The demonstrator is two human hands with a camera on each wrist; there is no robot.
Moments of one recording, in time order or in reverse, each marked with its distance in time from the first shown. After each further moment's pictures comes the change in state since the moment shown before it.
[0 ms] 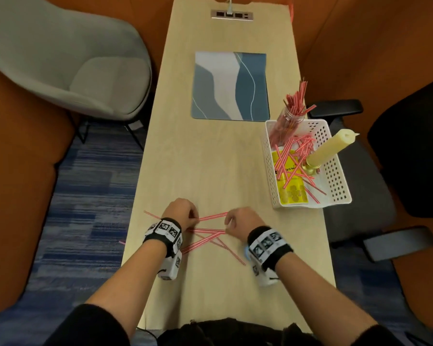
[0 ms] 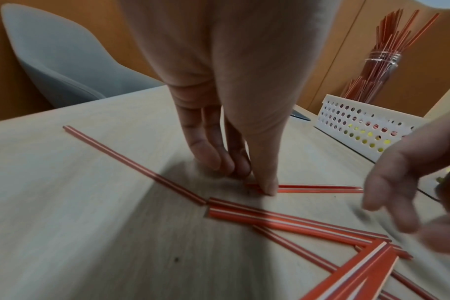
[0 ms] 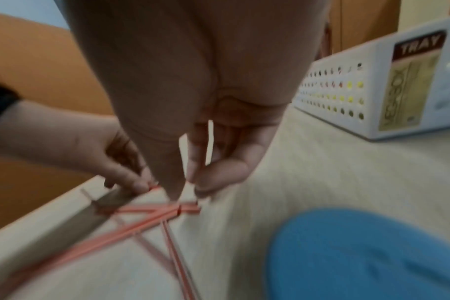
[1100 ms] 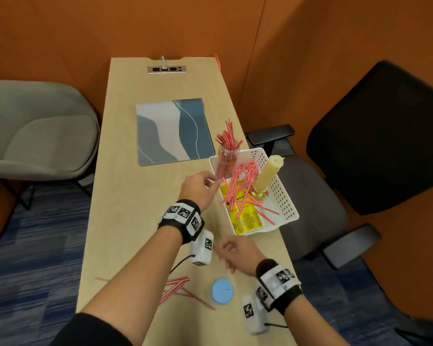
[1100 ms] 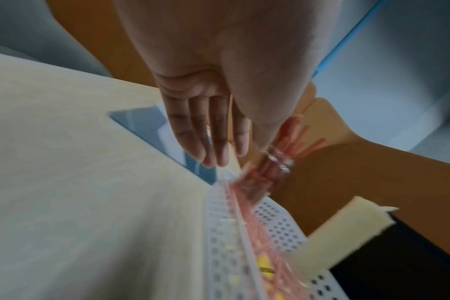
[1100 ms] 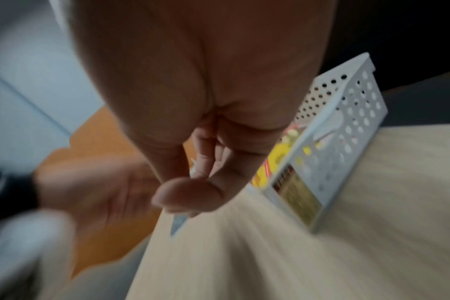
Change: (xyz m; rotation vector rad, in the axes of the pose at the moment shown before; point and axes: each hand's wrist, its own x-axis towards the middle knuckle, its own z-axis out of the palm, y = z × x) left_hand 0.067 0.207 -0.084 -0.403 0.368 0.266; right_hand -0.064 0.055 -0.057 0.711 0.128 0.068
